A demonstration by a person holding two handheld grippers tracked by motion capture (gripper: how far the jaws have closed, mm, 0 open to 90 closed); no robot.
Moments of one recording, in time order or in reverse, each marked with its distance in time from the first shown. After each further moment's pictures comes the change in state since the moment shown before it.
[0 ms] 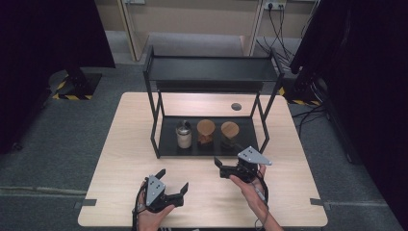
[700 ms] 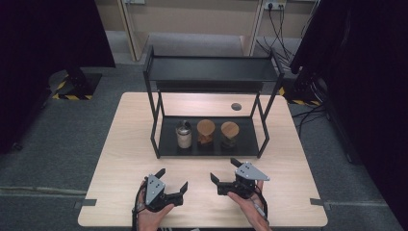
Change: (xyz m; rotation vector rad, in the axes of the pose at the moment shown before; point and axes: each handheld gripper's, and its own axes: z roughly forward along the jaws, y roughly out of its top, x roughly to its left) left arm 0.001 0.001 0.000 -0.001 0.002 -0.001; right arm 0.015 -0.026 -0.018 0.018 0.077 -0.006
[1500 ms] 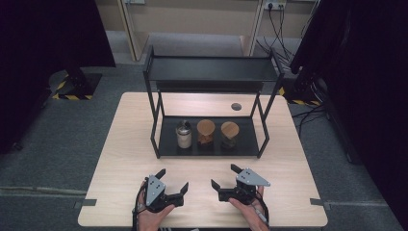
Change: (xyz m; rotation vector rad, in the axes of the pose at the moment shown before) left arm -0.002 -0.001 -0.001 -0.003 -0.002 0.001; right arm 0.000 -0.012 -0.007 0.022 0.011 0.024
